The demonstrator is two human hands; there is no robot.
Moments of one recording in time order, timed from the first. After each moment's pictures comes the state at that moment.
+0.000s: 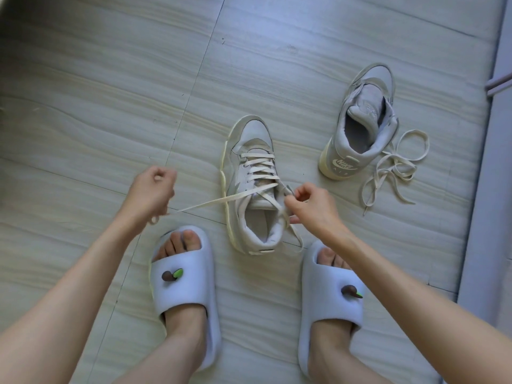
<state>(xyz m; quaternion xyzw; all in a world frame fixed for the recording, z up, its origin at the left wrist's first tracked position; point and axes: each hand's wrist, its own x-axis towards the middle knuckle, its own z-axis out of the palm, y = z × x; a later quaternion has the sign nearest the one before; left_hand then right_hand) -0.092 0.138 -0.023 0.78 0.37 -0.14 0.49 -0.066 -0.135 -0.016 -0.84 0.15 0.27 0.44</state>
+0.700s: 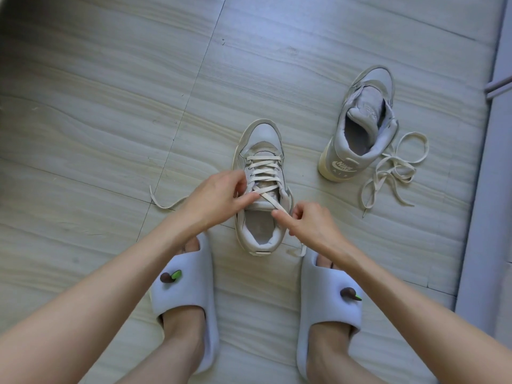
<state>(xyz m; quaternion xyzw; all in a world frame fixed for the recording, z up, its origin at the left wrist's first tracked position) -0.072 0.058 -0.017 0.92 -0.01 -0.20 0.33 -0.080 -0.141 -0.011 -0.88 0.06 0.36 0.31</state>
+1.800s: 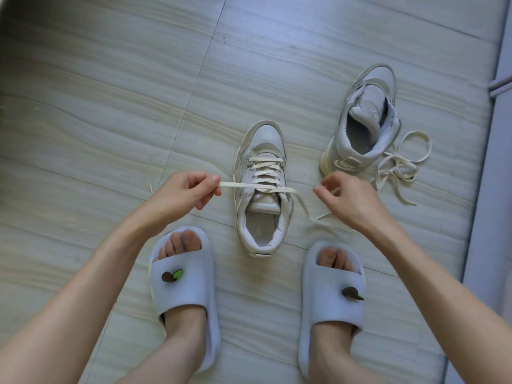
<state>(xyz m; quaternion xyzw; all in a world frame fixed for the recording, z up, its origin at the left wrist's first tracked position) -0.087 0.100 0.018 0.77 0.17 -0.27 0.55 -0.039 -0.180 0.014 -0.94 0.00 0.28 0.19</state>
